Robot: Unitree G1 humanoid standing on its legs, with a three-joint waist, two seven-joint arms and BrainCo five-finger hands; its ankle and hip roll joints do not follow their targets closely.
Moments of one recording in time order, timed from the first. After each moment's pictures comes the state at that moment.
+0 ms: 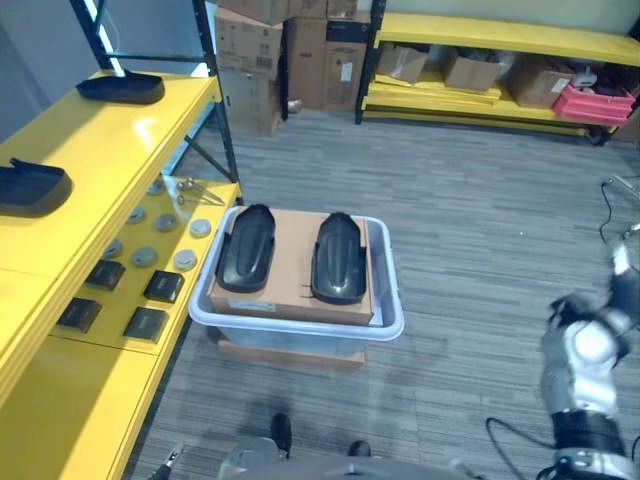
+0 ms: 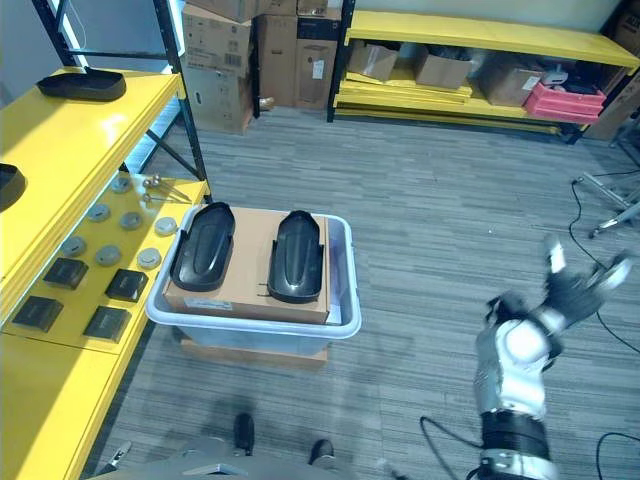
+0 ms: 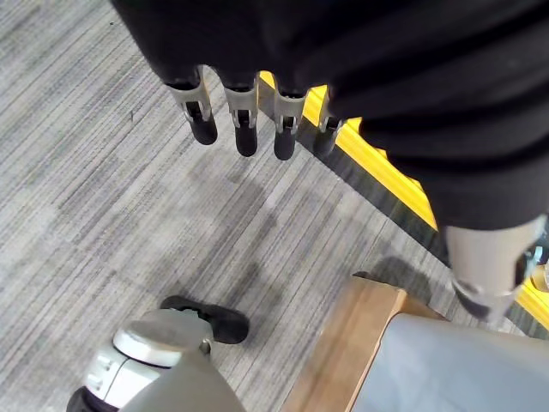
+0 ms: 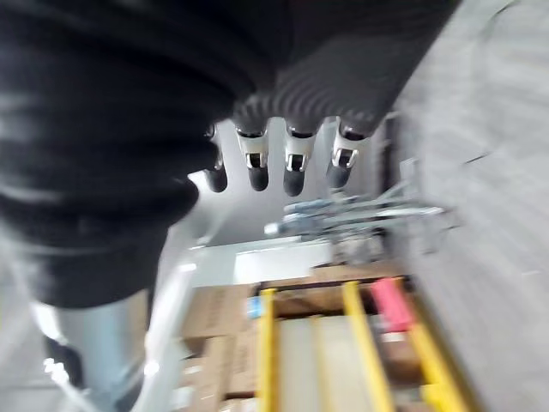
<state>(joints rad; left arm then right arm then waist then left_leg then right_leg) 0.16 0.26 0.01 1.22 -0.50 -0.06 -0.01 -0.07 -0.57 -0.34 0.07 0.47 -0.33 -0.74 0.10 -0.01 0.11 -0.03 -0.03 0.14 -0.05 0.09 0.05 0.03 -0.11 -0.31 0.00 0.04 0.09</state>
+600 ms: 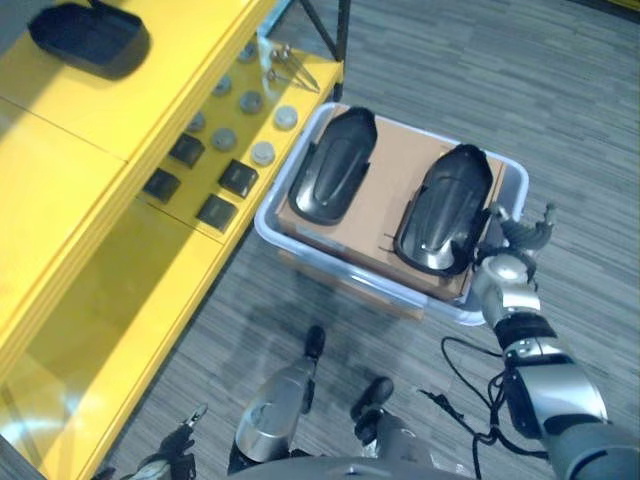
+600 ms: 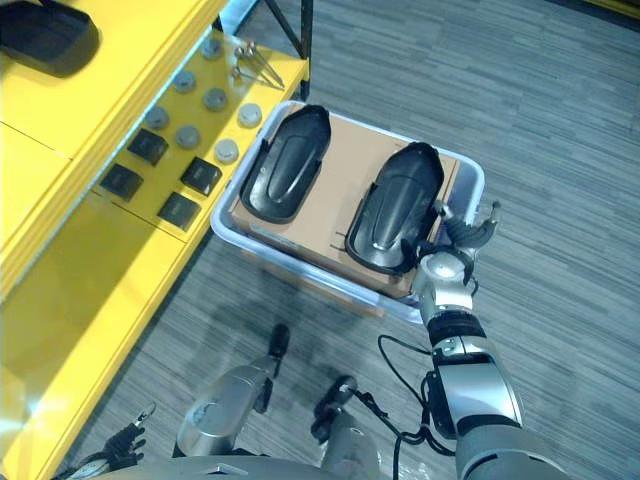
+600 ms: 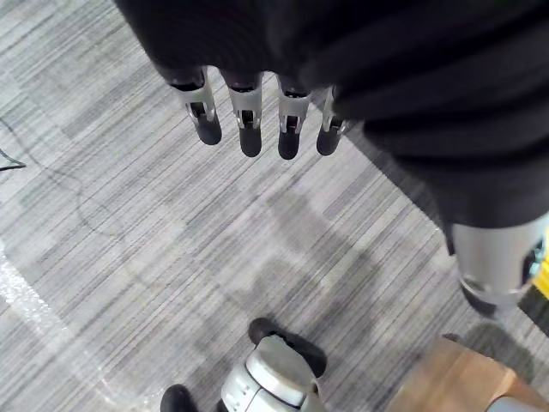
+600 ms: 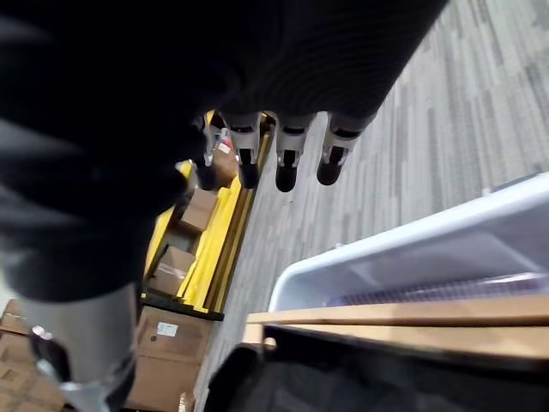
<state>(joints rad) 0.04 0.27 -0.14 1.21 -0.51 -0.10 -0.10 -0.67 -0.53 0.03 0.84 0.44 -0.13 -0.72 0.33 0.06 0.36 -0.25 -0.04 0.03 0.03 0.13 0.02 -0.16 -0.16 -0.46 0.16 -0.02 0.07</state>
